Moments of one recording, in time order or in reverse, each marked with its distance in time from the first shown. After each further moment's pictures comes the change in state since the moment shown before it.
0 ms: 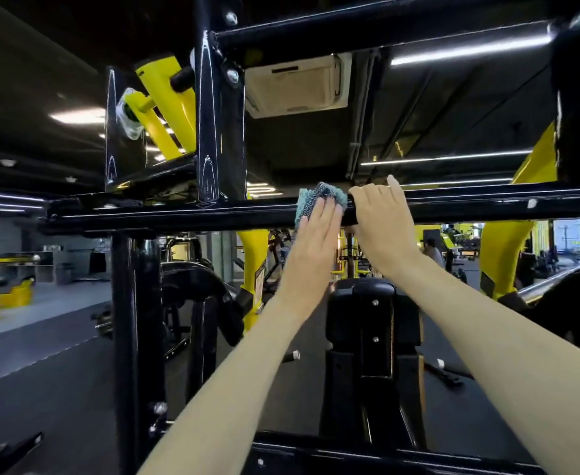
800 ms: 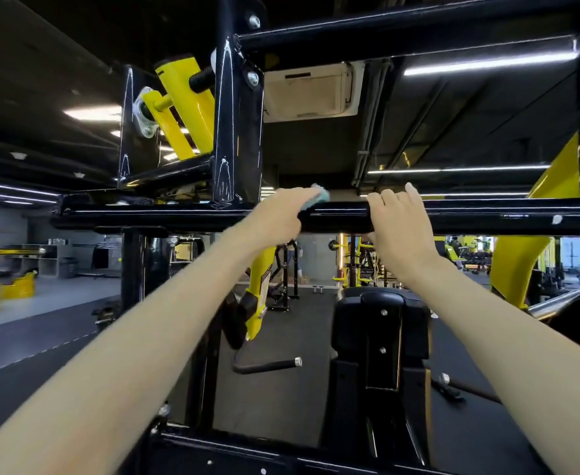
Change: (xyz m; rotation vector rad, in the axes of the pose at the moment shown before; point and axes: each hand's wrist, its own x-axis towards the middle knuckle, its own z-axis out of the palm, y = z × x) left_hand 0.072 -0.073 -0.069 -0.275 -0.553 -0.244; right_hand 0.007 -0.001 -0.021 -0.038 -0.174 -0.023
